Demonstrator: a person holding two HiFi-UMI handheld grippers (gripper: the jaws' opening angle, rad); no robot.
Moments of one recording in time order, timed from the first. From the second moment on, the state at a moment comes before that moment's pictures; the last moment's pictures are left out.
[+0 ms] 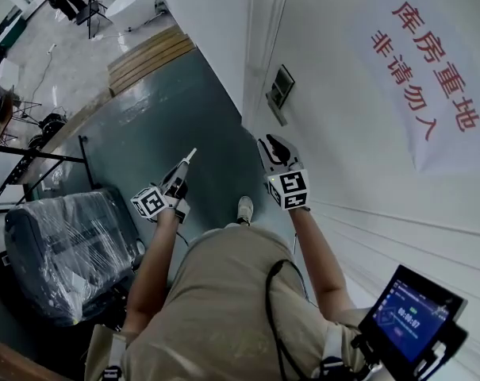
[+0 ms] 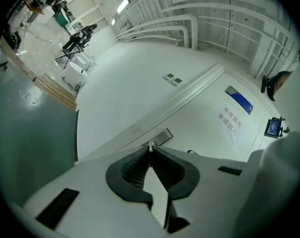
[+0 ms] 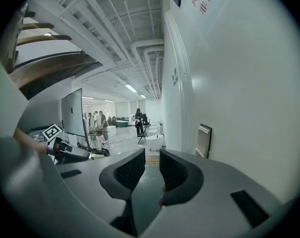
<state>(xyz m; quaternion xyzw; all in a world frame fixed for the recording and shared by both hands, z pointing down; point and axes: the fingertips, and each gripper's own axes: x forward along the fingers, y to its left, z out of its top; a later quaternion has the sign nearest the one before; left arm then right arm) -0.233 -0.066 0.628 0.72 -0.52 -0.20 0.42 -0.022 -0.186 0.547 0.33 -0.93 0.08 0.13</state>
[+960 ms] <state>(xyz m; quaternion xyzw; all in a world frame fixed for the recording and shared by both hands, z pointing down) -0.157 -0.158 0.636 0.74 -0.46 -0.19 0.45 0.043 -0.220 0.549 0.37 -0.92 0.05 0.16</state>
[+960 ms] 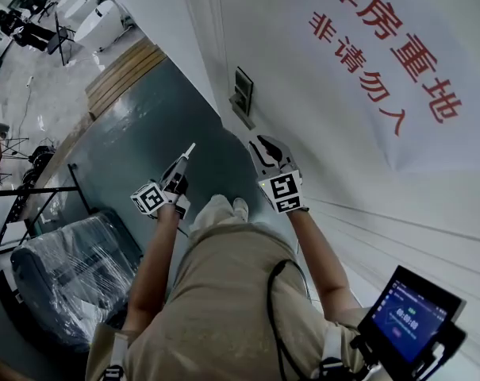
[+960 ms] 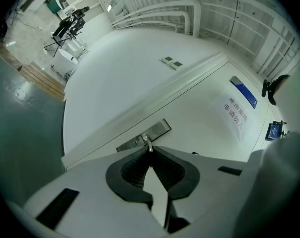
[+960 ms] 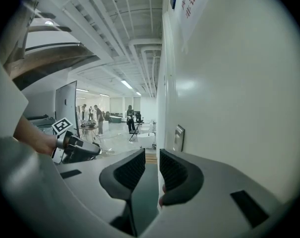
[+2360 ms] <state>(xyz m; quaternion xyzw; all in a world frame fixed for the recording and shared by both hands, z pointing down) -0.104 -0.325 0.698 0.78 -0.31 -0.12 0.54 0.017 -0.296 0.570 0.44 -0.87 0.07 0.19</state>
